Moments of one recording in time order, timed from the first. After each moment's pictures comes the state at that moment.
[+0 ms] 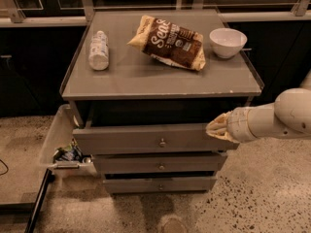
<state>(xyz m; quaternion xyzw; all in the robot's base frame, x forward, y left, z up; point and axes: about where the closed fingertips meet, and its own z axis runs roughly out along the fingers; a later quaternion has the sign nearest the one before) 0.543 -0.207 0.712 -0.68 0.63 0.00 0.37</state>
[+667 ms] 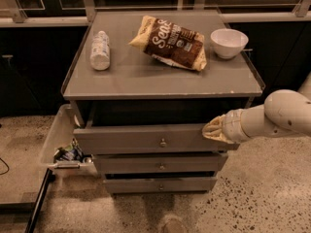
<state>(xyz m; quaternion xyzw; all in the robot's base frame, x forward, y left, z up) 0.557 -0.198 0.675 -0.68 0.65 0.04 0.35</state>
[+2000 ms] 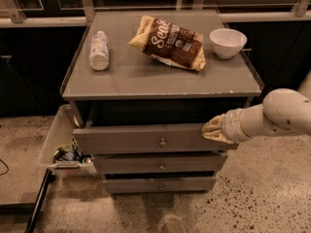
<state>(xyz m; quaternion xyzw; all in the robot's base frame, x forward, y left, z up) 0.558 -0.197 0.675 -0.68 0.65 0.04 0.34</state>
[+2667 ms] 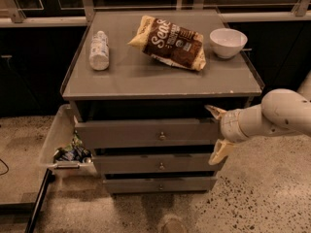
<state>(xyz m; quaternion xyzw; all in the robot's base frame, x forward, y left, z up) 0.558 -0.197 0.675 -0.68 0.65 0.04 0.34</state>
